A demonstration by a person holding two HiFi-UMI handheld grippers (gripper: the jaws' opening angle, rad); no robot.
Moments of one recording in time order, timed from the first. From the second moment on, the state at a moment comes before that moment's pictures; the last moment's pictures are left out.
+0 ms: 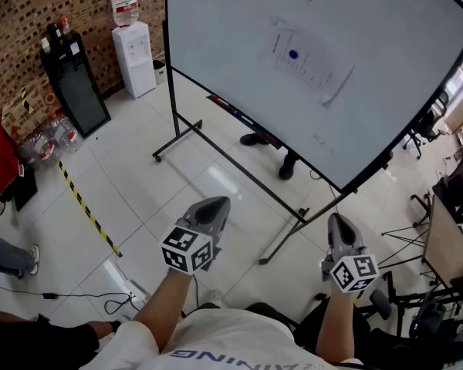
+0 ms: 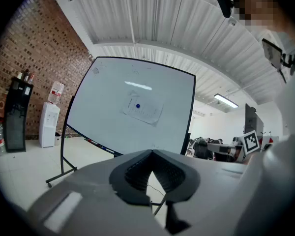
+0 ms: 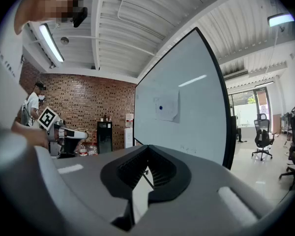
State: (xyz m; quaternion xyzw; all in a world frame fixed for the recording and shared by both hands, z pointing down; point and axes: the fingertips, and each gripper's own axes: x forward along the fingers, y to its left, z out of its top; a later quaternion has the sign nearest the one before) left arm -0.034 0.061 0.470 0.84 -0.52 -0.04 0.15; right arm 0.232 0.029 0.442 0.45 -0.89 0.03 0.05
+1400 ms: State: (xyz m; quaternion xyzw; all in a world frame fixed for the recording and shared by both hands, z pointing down) left arm -0.020 -0.253 0.385 0.86 -0.51 0.00 0.04; right arm 0.211 -0.237 0.341 0.43 -0.90 0.00 -0.06
